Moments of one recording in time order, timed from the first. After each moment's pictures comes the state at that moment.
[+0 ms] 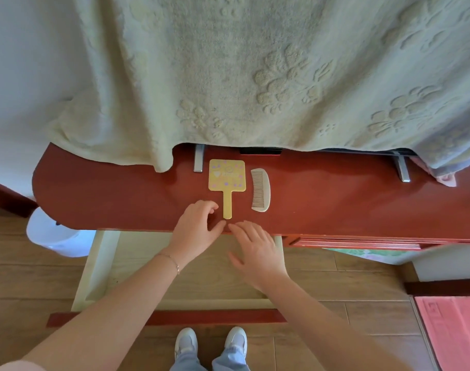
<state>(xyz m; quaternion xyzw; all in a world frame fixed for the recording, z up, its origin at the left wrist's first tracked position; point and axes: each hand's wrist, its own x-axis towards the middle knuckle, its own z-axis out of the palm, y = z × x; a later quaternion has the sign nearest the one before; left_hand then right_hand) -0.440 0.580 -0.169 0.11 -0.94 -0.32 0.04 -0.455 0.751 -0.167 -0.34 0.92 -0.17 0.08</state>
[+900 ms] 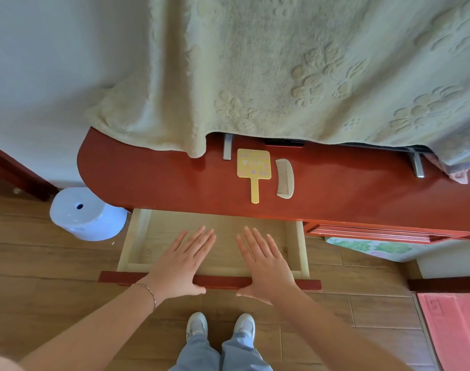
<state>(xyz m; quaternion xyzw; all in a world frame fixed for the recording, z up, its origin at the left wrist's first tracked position) -0.308 0.520 -0.209 -0.12 -0.98 0.00 -0.14 -0.388 0.740 -0.189 -0.42 0.90 0.06 0.14</state>
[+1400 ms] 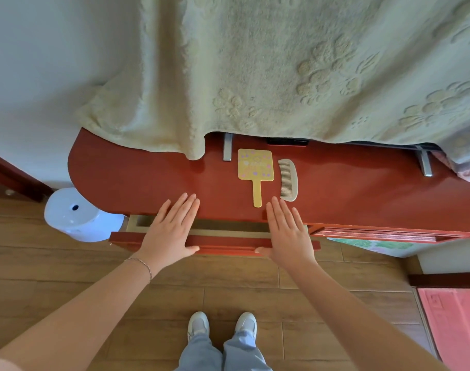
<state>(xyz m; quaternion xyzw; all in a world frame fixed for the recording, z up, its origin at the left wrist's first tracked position) -0.364 0.478 -0.194 -0.04 -1.00 0.04 -0.04 -0.455 0.738 -0.176 -0.31 0.94 0.11 0.06</state>
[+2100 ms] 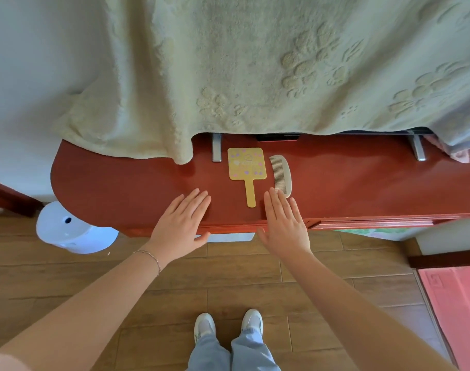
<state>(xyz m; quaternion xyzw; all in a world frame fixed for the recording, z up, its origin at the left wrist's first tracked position) -0.402 0.490 -0.185 -0.11 -0.99 0.02 0.00 -0.471 0.732 -0.186 -0.25 0.97 0.05 0.03</state>
